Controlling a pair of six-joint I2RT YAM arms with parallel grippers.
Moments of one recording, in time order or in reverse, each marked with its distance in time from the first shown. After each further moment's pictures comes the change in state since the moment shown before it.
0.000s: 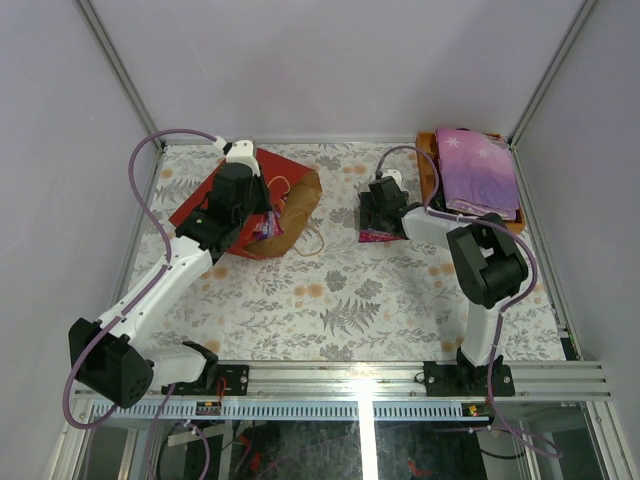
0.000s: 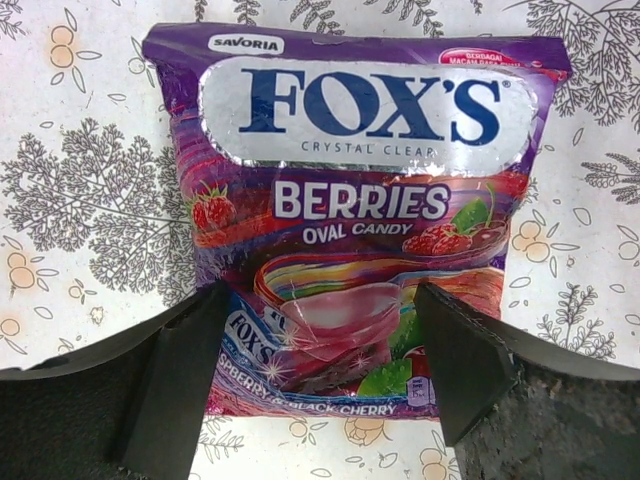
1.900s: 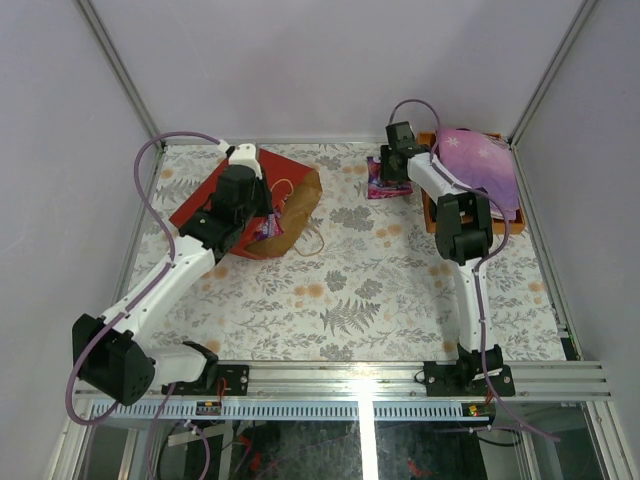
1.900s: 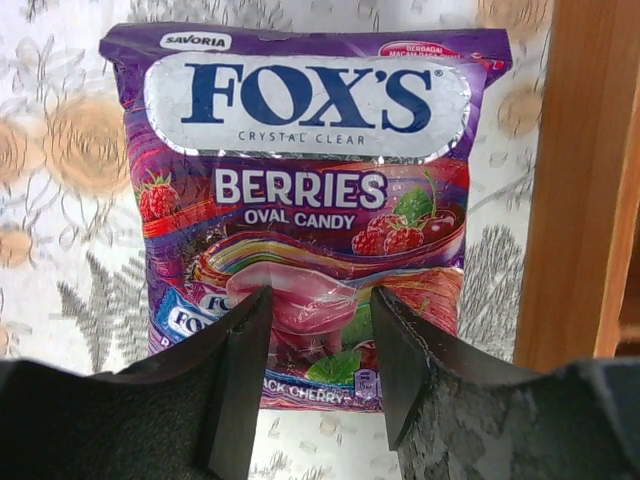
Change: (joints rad) left arm 0.000 0.008 -0.020 0.002 0.003 -0.004; right arm -0.203 0.486 0.861 -0.442 -0.090 -0.154
